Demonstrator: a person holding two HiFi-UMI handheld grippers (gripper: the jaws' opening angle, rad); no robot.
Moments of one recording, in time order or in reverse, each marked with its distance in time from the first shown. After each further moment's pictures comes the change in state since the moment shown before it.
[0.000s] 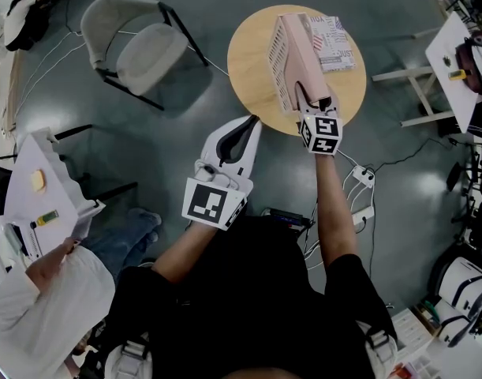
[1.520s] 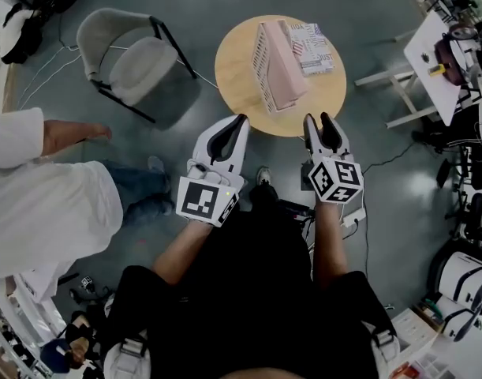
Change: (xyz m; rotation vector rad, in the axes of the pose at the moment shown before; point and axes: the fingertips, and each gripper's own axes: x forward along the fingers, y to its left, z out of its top) left arm -0.019 -0.027 0.025 0.015 -0.054 -0.004; right arm -0.170 0.005 0.073 0.266 -0.047 -0.049
